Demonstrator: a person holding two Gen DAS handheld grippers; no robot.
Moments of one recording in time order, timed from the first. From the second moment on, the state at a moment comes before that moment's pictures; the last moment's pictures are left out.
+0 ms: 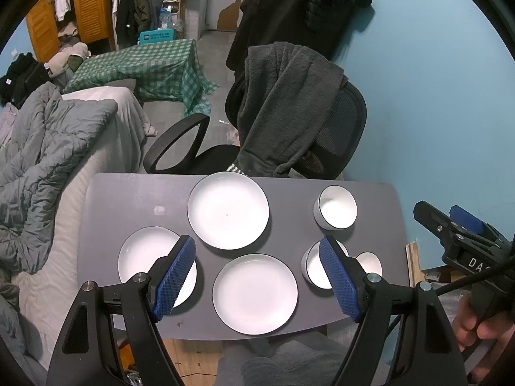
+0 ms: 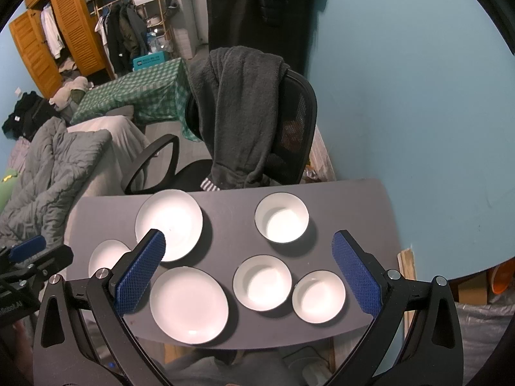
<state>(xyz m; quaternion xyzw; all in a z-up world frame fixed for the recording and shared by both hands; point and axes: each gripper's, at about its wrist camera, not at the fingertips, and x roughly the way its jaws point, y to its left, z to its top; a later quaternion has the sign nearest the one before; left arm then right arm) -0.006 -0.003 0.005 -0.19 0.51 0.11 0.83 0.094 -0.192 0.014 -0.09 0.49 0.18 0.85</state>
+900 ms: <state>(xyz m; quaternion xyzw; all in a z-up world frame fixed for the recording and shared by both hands) -0.007 -0.001 0.003 -0.20 0.51 0.11 0.83 0.092 -0.193 0.010 -0.10 0.50 0.18 0.84</state>
